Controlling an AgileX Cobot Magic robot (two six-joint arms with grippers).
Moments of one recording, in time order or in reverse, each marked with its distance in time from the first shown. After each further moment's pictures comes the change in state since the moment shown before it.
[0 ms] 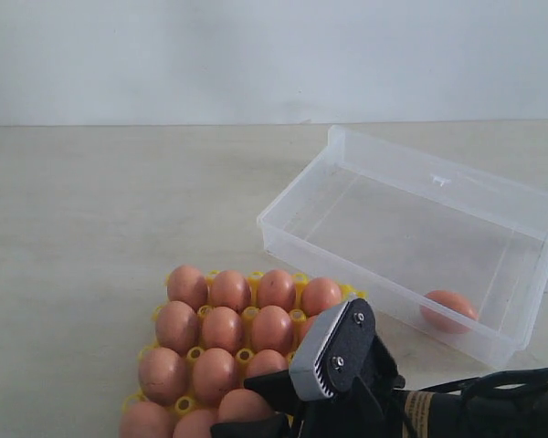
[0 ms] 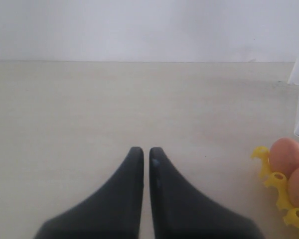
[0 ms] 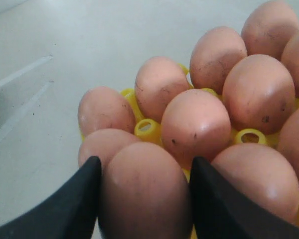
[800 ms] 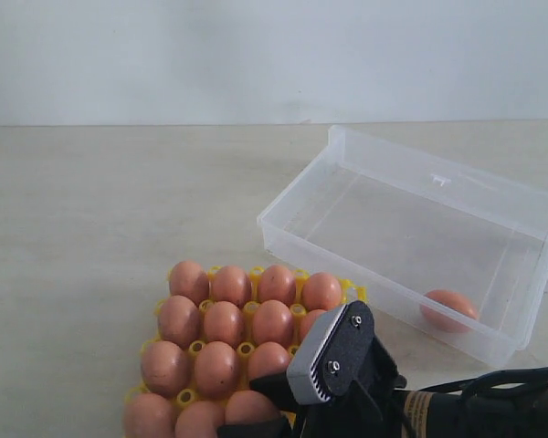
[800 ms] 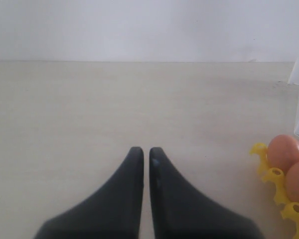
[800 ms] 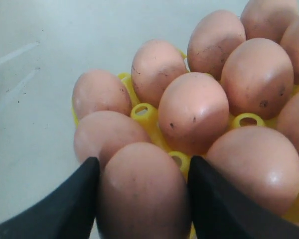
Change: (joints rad) left arm 0.000 0.000 0.000 0.000 0.000 0.000; right arm 0.000 0.000 -0.002 0.024 0.043 -0.039
